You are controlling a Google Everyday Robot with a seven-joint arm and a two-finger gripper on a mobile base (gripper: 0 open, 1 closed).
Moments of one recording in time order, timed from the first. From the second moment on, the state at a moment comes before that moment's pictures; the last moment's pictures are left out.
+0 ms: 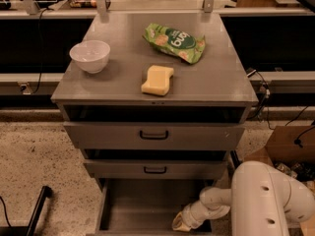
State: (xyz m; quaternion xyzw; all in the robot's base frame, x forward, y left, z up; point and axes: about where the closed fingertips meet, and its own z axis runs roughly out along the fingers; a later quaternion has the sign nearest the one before) arm 0.425 -0.092 0.133 -0.64 0.70 0.28 0.15
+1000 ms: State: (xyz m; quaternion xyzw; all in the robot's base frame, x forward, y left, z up) arm 0.389 -0.093 0.142 -0.66 0.68 0.29 0.13
